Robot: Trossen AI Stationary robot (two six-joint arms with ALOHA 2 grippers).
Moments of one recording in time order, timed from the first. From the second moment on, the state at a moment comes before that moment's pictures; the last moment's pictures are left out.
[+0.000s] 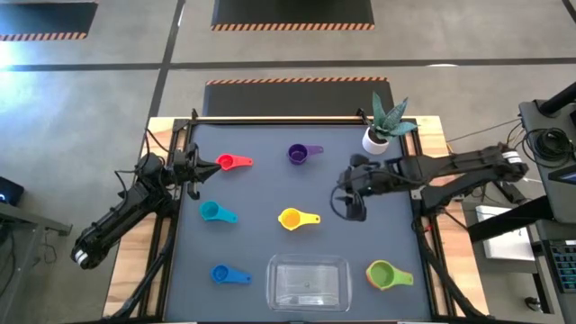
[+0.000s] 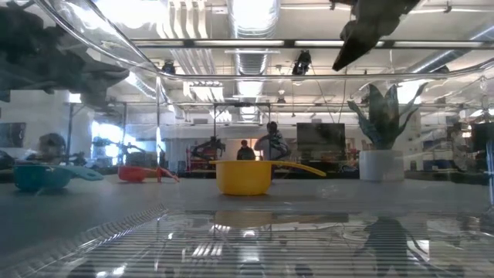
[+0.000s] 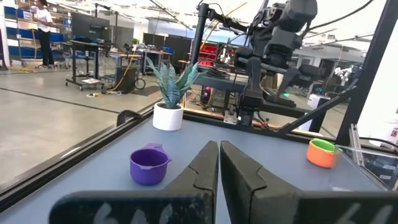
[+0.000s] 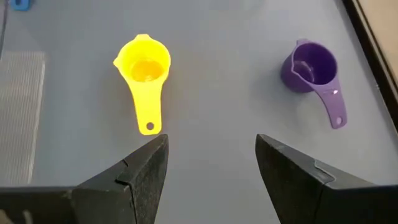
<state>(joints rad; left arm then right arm) 0.81 0.02 0.02 0.10 0.64 -0.19 0.10 1.21 1.08 -0.74 0.18 0.12</state>
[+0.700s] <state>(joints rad) 0.81 0.02 0.02 0.10 0.64 -0.19 0.49 1.03 0.90 -0.58 0.37 0.44</state>
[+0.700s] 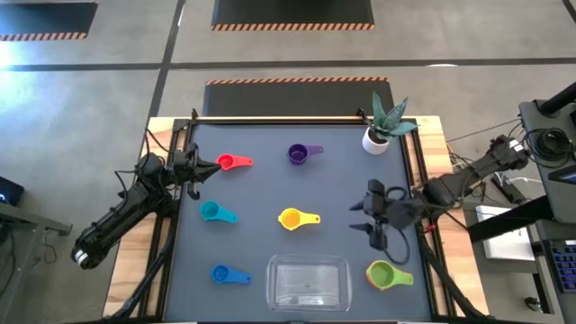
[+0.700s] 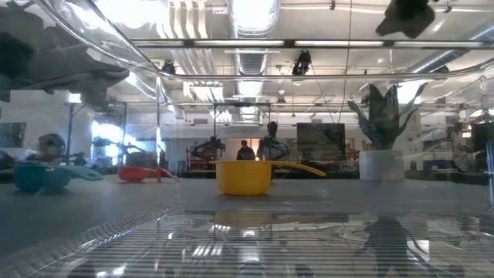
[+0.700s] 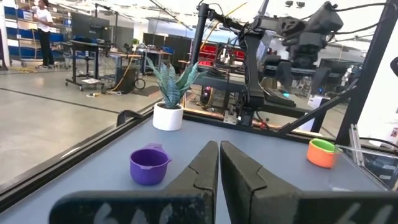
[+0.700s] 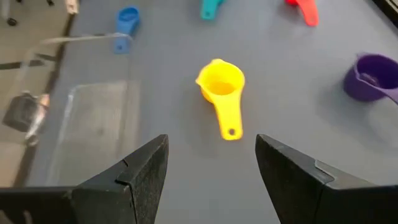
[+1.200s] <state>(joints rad) 0.81 0.04 0.02 0.47 0.40 -0.49 0.71 0.98 0.89 -0.59 0.62 0.43</state>
